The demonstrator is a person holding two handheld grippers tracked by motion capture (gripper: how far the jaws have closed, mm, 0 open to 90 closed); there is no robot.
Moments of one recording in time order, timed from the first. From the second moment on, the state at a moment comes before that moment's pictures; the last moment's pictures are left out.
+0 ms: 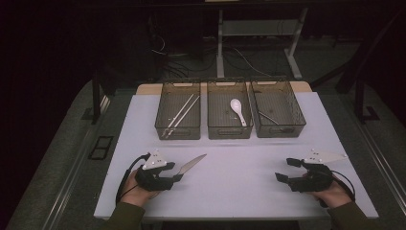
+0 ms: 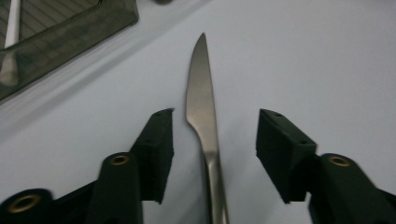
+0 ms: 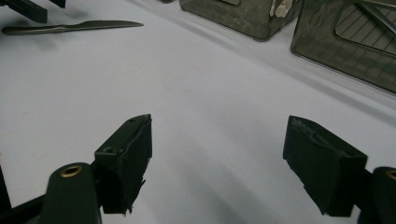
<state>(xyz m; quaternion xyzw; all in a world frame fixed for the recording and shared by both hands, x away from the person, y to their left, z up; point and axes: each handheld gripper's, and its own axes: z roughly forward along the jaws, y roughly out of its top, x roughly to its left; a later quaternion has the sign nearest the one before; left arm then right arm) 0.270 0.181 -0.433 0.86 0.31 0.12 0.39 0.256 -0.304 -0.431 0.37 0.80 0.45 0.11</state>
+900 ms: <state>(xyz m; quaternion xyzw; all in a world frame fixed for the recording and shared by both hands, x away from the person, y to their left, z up) 0.264 0.178 -0.444 0.87 0.33 0.11 0.34 0.256 -0.303 -0.433 0.37 0.81 0.44 0.12</state>
